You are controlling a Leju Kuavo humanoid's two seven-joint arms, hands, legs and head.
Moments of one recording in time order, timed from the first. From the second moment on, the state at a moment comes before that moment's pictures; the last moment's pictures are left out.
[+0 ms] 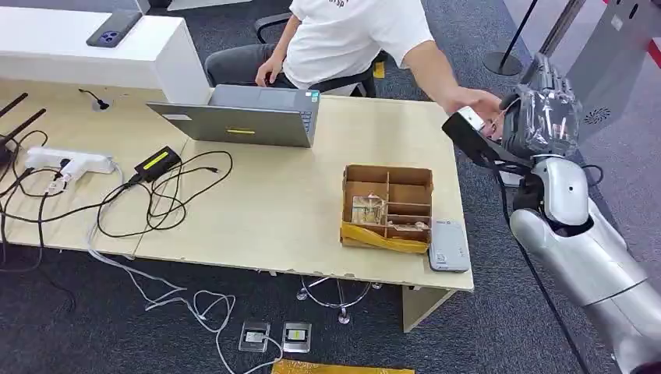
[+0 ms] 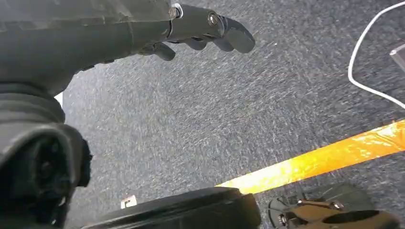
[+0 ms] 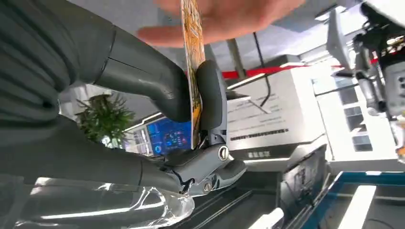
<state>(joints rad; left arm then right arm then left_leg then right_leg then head) -0.09 -0.02 -1.03 -0.38 0.28 0.67 0.07 -0.95 -0.44 0.78 -1.18 0.78 -0.27 0.44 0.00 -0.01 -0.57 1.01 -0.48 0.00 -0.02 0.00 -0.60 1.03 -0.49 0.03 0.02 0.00</state>
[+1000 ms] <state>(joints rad) -0.09 -0.01 -1.12 -0.40 0.33 0.67 0.06 -0.94 -0.21 0.88 -0.88 0.50 -0.50 0.25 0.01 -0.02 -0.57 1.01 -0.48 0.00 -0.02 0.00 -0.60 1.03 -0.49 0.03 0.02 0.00</state>
